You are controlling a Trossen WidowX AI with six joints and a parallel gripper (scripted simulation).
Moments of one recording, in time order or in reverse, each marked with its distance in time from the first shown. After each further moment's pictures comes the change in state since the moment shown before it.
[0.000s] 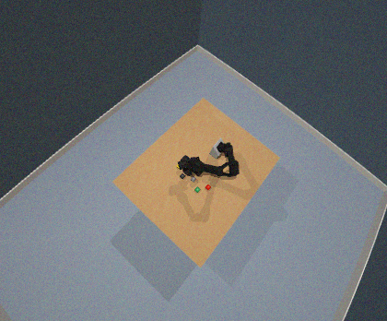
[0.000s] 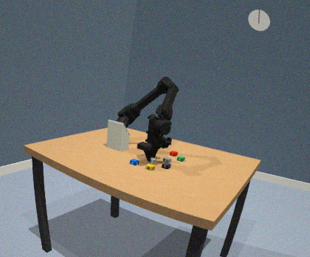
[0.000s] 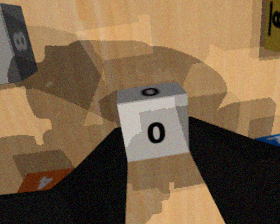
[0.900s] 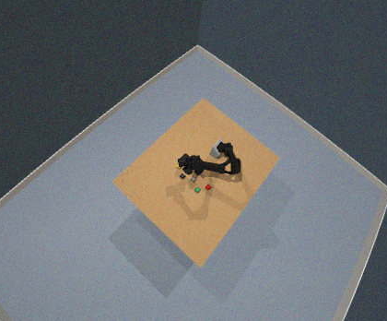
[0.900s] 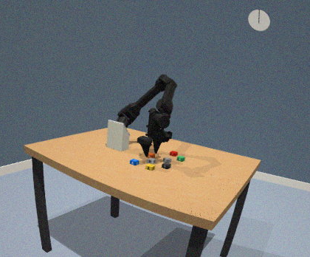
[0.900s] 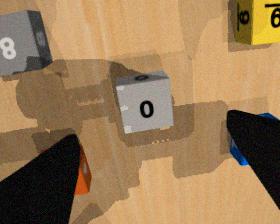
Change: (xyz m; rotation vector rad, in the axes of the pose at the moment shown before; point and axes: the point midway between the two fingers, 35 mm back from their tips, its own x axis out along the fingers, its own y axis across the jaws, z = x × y) arm -0.029 -0.002 -0.001 0.017 -0.005 0.004
